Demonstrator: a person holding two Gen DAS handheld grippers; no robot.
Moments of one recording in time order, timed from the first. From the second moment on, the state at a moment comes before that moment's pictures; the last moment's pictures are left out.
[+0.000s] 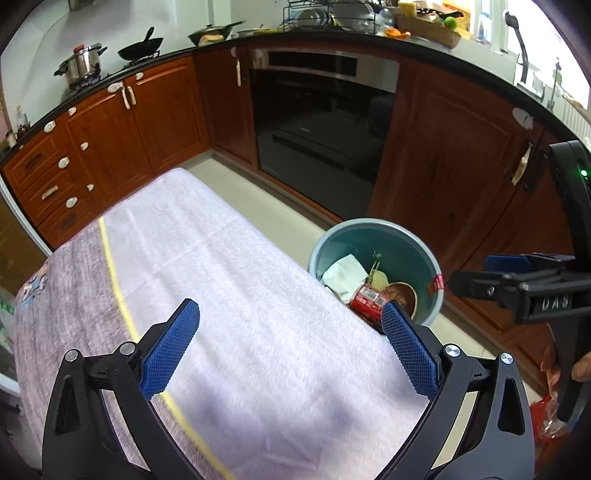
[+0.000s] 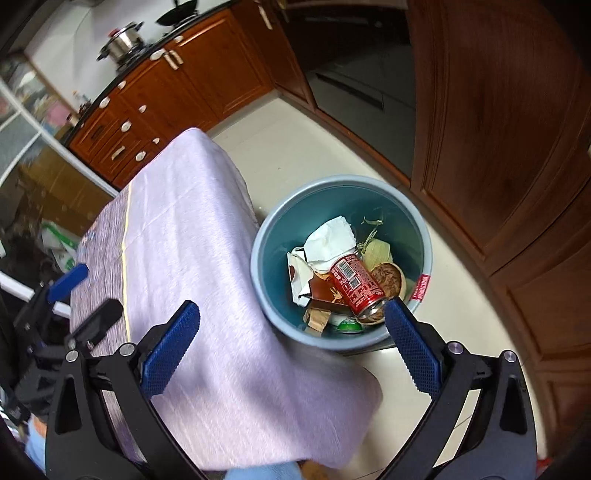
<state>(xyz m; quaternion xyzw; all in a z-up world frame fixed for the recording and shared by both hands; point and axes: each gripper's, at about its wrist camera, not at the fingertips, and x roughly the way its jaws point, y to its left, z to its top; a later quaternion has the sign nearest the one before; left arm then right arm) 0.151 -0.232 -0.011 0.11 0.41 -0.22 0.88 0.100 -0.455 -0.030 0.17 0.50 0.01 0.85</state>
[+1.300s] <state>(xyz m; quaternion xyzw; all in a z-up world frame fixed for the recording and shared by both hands) 0.044 -0.133 -0.017 0.09 0.41 -0.17 0.89 -0.010 -0.339 -0.020 0.06 0.50 -0.03 0.86</state>
